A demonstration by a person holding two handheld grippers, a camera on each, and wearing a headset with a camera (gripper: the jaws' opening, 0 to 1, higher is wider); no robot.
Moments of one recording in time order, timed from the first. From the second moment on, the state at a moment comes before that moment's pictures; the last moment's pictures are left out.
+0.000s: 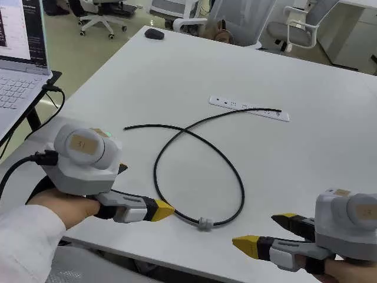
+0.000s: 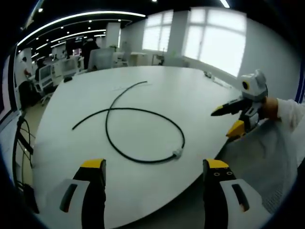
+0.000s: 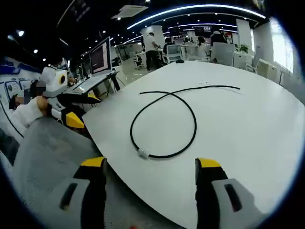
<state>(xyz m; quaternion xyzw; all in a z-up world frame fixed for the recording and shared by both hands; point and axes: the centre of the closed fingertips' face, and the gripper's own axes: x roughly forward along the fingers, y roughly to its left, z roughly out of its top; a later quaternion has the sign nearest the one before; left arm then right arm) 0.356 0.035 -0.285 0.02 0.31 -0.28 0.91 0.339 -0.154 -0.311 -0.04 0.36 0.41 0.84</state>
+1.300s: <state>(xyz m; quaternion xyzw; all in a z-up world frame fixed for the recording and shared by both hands) 0.359 0.026 -0.276 0.02 0.30 -0.31 0.90 0.367 -0.135 -0.324 -0.14 0.34 0.49 0.79</state>
